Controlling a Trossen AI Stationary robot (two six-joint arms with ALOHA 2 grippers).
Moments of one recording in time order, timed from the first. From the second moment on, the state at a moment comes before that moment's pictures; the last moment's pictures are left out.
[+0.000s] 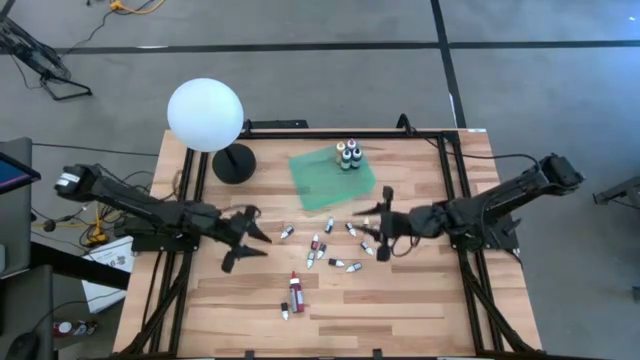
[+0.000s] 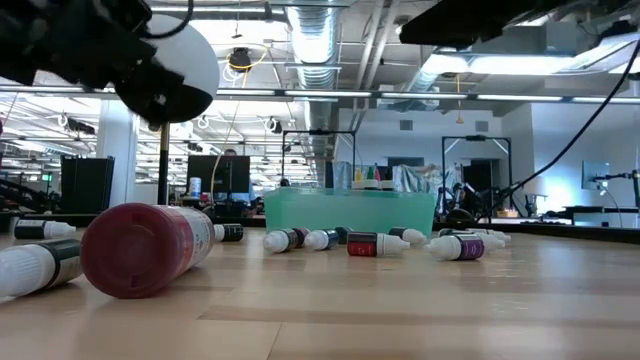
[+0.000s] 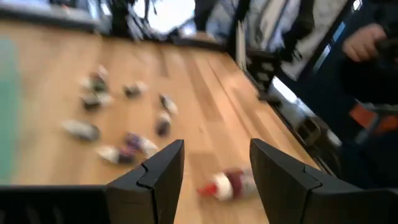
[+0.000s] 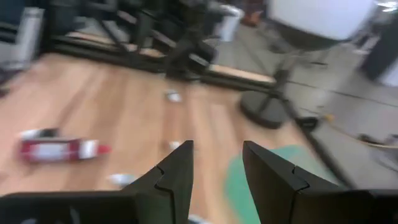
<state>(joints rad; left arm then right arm) -0.24 0.87 0.21 0.44 0.08 -0.23 0.33 1.17 0.65 0.22 0.45 -0.19</state>
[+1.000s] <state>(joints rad) -0.57 1.77 0.60 0.59 0.01 -0.47 0.50 1.36 0.65 0.12 0.41 0.11</state>
